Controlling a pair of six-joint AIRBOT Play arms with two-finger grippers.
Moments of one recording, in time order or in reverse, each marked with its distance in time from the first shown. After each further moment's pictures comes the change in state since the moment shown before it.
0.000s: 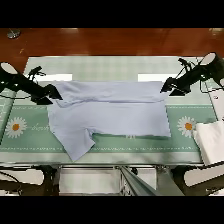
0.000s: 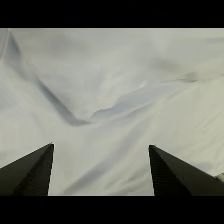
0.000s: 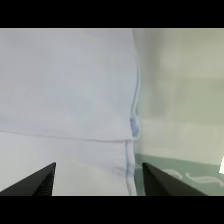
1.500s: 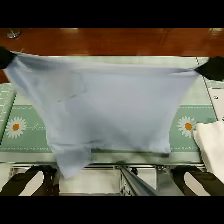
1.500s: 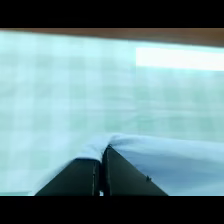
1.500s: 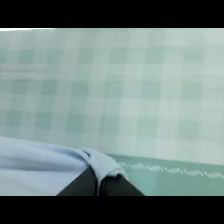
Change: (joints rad) left arm -0.093 0.647 0.019 0.082 0.344 -0.045; right arm 0.066 0.710 -0.163 -0.034 -0.176 0.048
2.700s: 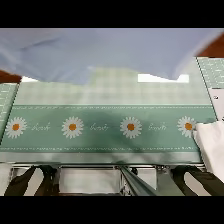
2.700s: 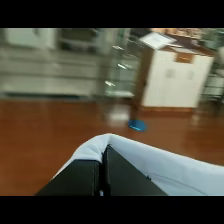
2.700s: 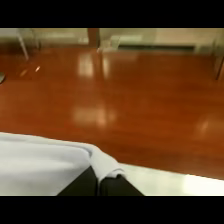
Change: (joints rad) left arm 0.297 0.205 0.372 -0.516 0.028 0.192; right arm 0.000 0.038 0.744 0.028 0.105 -0.004
